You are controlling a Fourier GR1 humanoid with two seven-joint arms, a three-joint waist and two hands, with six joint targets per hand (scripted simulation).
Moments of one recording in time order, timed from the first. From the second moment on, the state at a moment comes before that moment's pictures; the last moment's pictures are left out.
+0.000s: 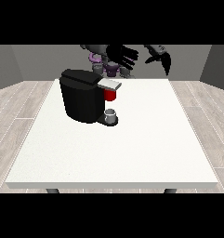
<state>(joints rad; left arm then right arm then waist) -0.25 0.09 0.11 -1.42 -0.12 -0.24 -0.12 -1.03 -0.10 -0.01 -0.92 0.16 -0.05 0.09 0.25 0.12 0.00</state>
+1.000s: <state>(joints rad) -0.34 0.10 0.09 -1.49 -0.07 -0.28 -0.10 -1.32 -0.16 -0.06 -0.76 0.24 -0.08 0.11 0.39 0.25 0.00</state>
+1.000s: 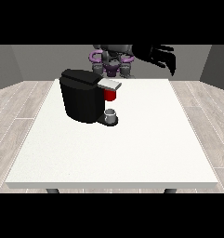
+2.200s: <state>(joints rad) -0.32 0.13 0.13 -1.41 -0.03 -0.30 -0.12 -1.22 -0.03 -0.02 -0.77 0.15 -0.05 -0.10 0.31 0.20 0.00</state>
